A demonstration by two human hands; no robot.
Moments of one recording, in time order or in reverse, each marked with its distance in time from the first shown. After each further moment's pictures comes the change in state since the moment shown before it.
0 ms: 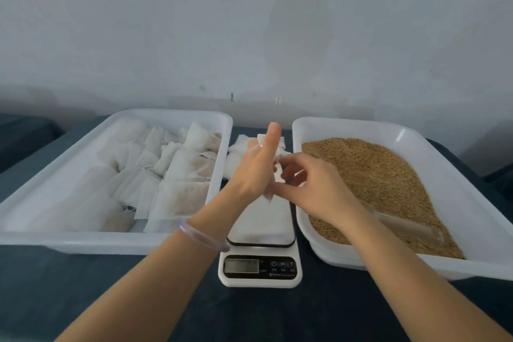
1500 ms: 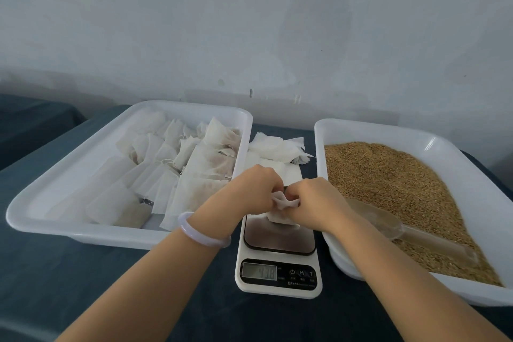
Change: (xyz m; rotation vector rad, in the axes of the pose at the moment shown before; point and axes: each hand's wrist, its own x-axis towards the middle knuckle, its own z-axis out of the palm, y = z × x) left_hand 0.017 -0.050 -0.036 1.038 -0.302 0.075; right_hand 0.031 0.014 0.045 -0.449 -0.217 -0.104
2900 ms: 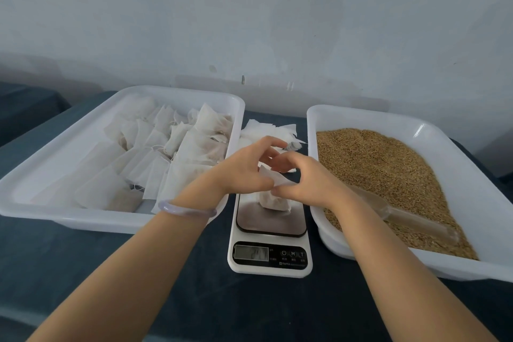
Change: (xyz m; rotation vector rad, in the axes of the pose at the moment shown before) left_hand -0.005 -0.014 0.004 -0.676 0.085 0.151; right_hand -0.001 0.012 -0.003 0.532 -0.048 0.041
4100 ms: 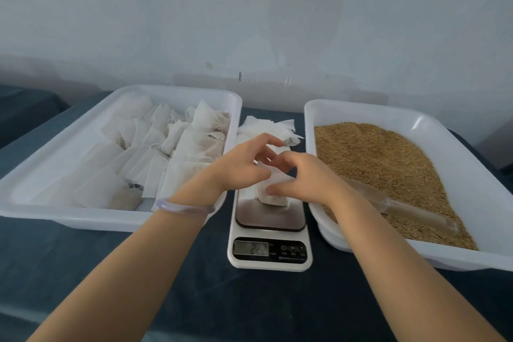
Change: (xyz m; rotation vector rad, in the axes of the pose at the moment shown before) left_hand 0.000 0.002 0.001 -0.037 -0.013 -0.031; right_hand -0.005 0.000 0.002 -0.072 0.011 0.029
